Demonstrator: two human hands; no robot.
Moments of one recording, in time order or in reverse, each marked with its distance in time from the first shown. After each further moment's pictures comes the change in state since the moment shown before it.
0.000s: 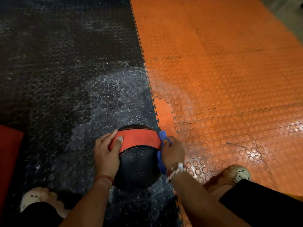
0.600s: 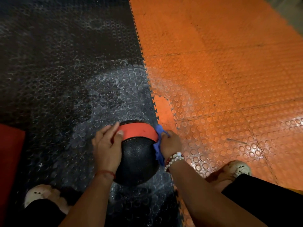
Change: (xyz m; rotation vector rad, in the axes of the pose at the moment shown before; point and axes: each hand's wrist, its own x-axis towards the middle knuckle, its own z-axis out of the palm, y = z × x) left_hand -0.001 0.014 -0.004 0.231 -0.020 0.091; right_hand 0.007 -0.015 -0.002 0.109 -0.103 -0.002
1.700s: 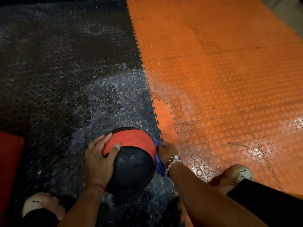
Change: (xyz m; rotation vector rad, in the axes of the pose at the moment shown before) left_hand 0.004 -0.022 -0.014 0.039 -0.024 0.055; right_hand 0.023 0.027 0.016 -0.165 -0.202 0.133
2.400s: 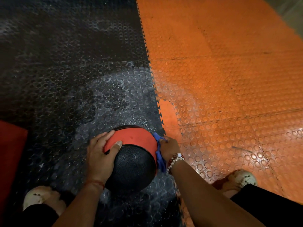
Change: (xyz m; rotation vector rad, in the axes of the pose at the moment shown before) left_hand 0.006 -0.011 -0.008 -0.090 -0.007 0.016; right_hand 0.005 -0.015 0.007 0.081 0.054 -0.053
